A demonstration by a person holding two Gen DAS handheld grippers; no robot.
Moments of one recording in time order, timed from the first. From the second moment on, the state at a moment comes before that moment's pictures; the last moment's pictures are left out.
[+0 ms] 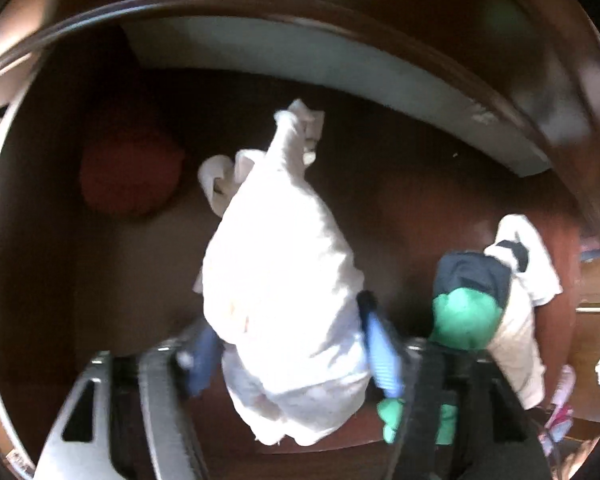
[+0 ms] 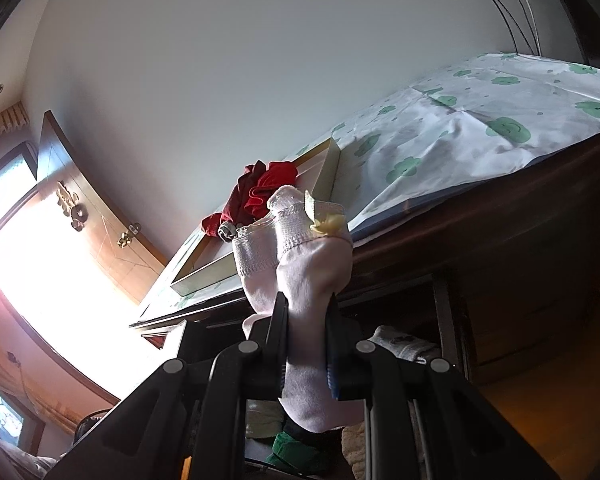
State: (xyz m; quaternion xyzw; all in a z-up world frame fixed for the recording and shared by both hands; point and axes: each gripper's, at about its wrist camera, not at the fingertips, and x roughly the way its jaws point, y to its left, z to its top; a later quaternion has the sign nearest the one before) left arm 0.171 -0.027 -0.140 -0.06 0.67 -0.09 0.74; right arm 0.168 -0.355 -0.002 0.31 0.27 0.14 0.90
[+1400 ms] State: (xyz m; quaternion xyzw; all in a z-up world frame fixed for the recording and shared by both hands) left arm 0.073 0.016 0.005 0.00 0.48 -0.25 0.84; right arm 0.167 -0.310 0.022 0.31 0.28 0.18 0.89
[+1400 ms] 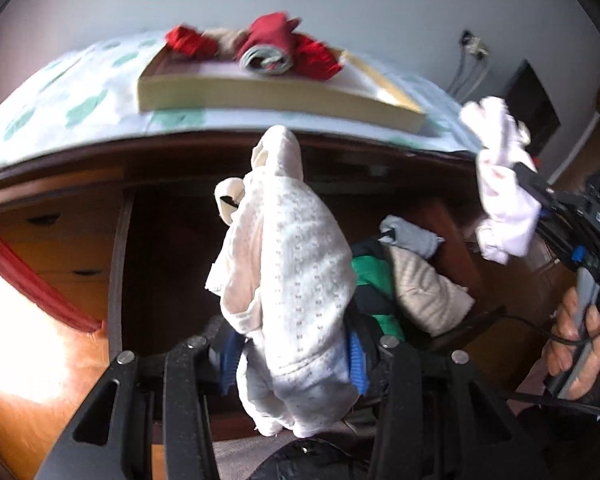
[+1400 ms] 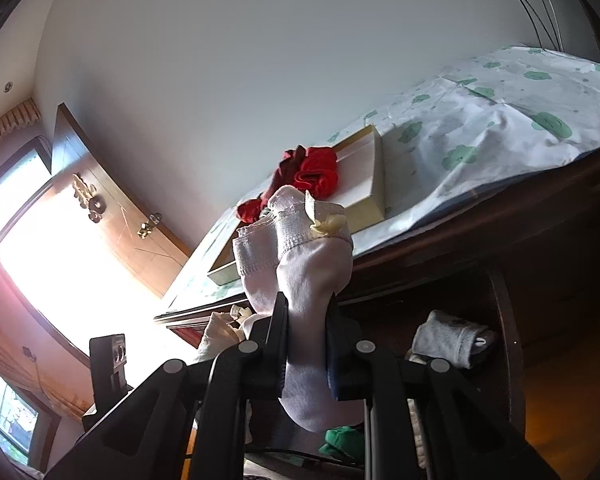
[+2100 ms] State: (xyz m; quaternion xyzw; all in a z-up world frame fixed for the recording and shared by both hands) left arm 0.077 -0.004 0.104 0.02 0.37 -0.29 0.88; right arm 0.164 -0.306 0.070 0.31 0.24 0.19 0.90
